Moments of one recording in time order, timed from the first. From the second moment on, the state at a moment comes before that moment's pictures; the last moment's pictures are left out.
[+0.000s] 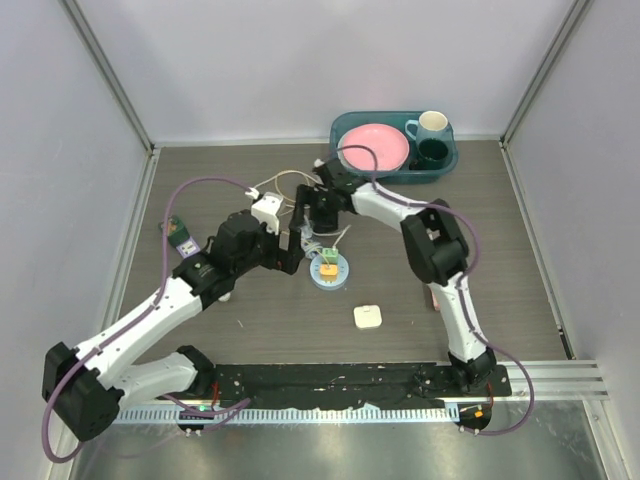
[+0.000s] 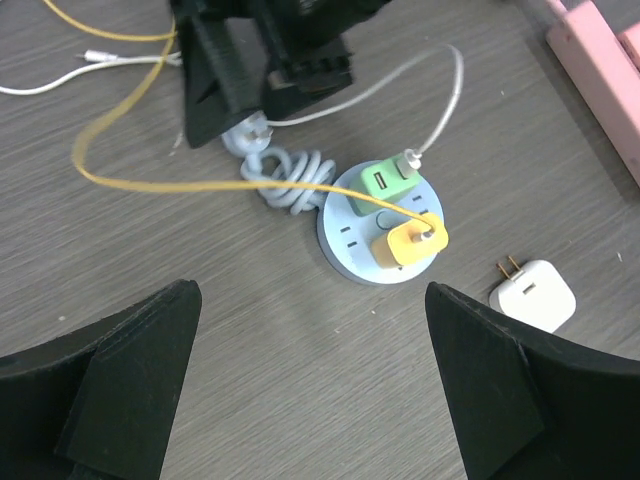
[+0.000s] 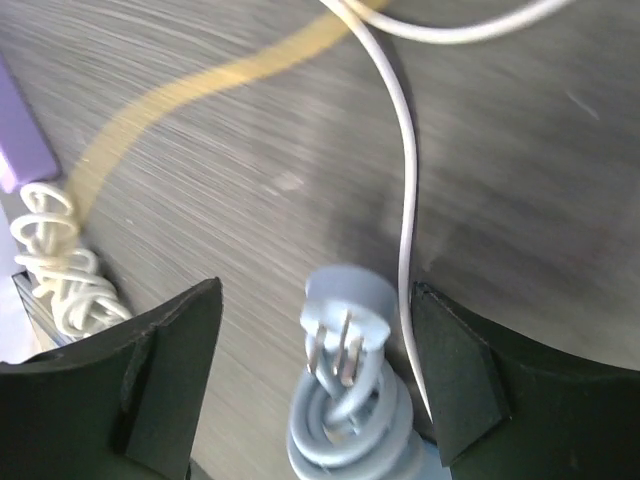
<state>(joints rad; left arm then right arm) -0.67 1.06 0.83 -0.29 -0.04 -0.21 0.57 2.20 1.66 -0.40 -0.35 0.65</state>
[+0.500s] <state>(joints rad) -0.67 0.88 0.75 -0.32 -0.11 -0.23 0.60 2.33 2.14 -0.70 -0.21 0.36</state>
